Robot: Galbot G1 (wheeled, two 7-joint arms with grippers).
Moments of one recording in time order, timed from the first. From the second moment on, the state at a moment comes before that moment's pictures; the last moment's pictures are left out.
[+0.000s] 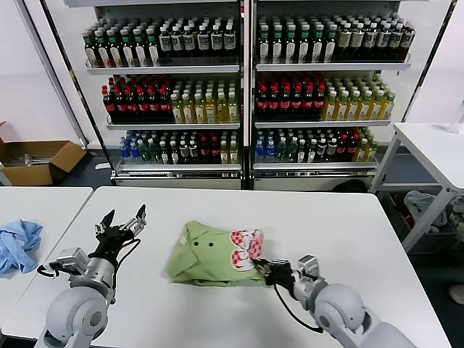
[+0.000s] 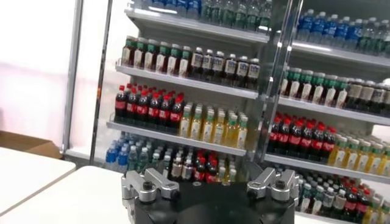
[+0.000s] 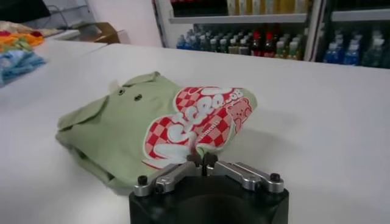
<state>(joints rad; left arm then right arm) 1.27 -1.07 -0.54 -2.06 -0.74 0.30 -0.29 -1.03 0.92 0.04 1.93 0.71 -0.58 0.01</state>
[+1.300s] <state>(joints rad) 1.31 -1.08 -0.58 -2.09 -0.74 0.30 -0.27 -0.91 1.11 -0.02 1.83 0.58 -0.57 0.08</state>
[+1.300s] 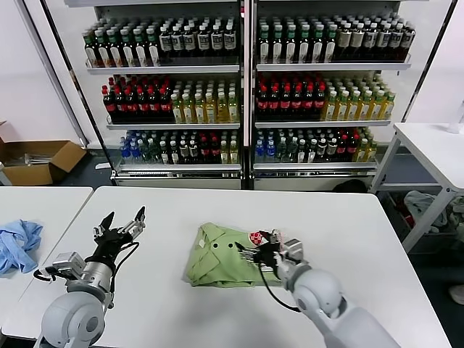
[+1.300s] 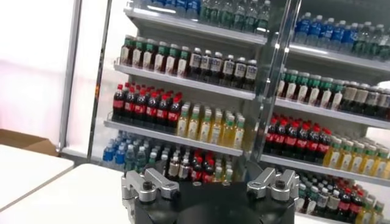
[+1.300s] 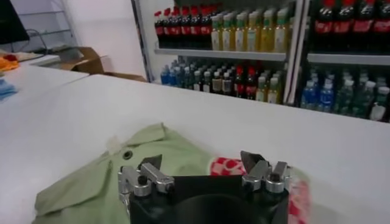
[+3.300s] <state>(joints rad) 1.53 -1.18 -0.84 -2.07 -0.58 0.13 0.14 -1.67 1.23 0.98 2.18 0.58 -0.22 -0.16</state>
